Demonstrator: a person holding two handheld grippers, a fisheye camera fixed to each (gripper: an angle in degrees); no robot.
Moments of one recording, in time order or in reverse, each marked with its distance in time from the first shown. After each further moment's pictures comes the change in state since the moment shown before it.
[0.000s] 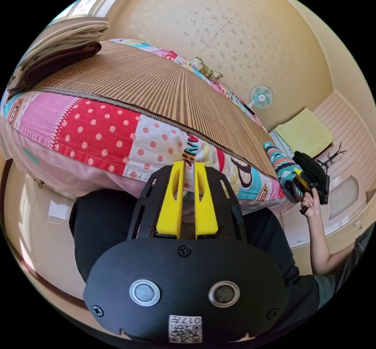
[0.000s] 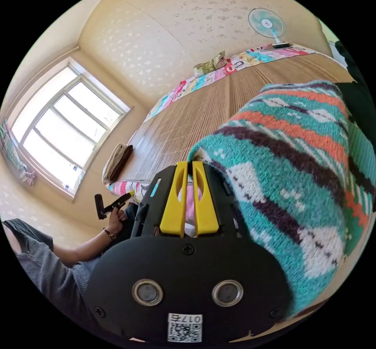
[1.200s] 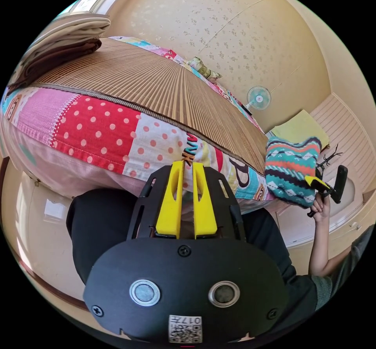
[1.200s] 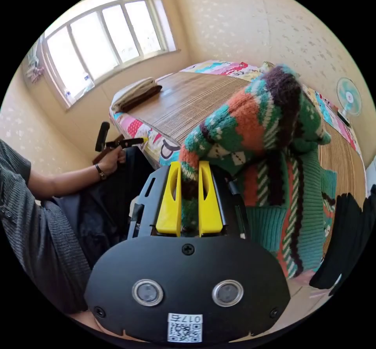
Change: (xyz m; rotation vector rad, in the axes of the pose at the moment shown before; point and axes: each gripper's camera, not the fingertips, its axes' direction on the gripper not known) left arm 0.017 -0.064 0.116 0.009 0.050 -0.024; right arm -0.133 0.040 0.159 -0.330 0.155 -0.578
